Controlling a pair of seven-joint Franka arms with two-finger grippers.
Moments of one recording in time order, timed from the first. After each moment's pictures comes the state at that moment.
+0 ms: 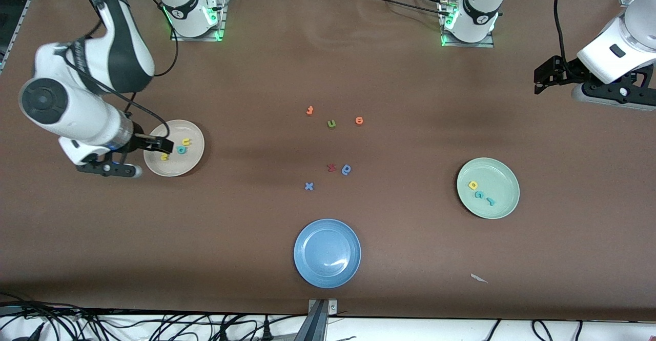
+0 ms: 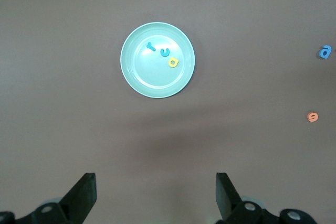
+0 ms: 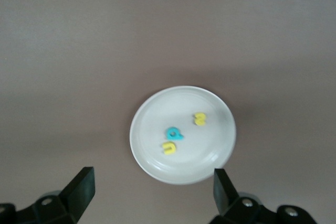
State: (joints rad) left arm -0.04 -0.03 -0.05 -1.66 0.04 1.55 0.08; right arm 0.03 0.24 0.10 -1.74 -0.08 1.85 0.28
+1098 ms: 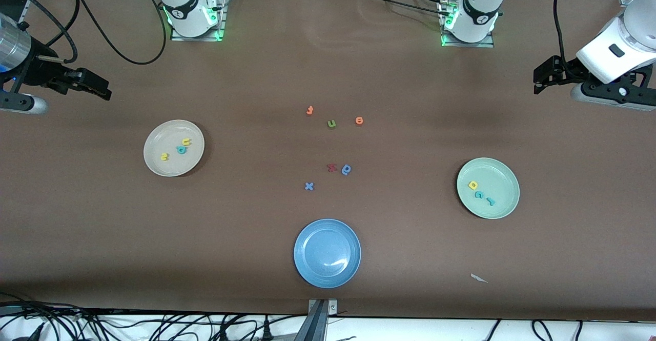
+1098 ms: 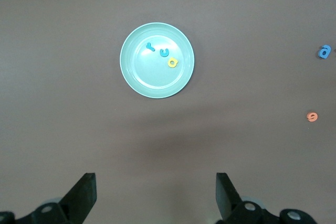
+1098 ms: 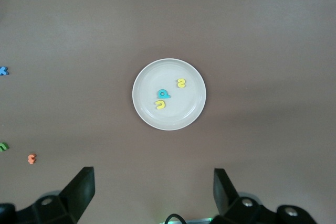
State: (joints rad) left arm -0.04 -0.03 -0.05 -1.65 0.04 1.55 0.08; right arm -0.04 0.03 0.10 -1.59 0.00 1.53 0.19
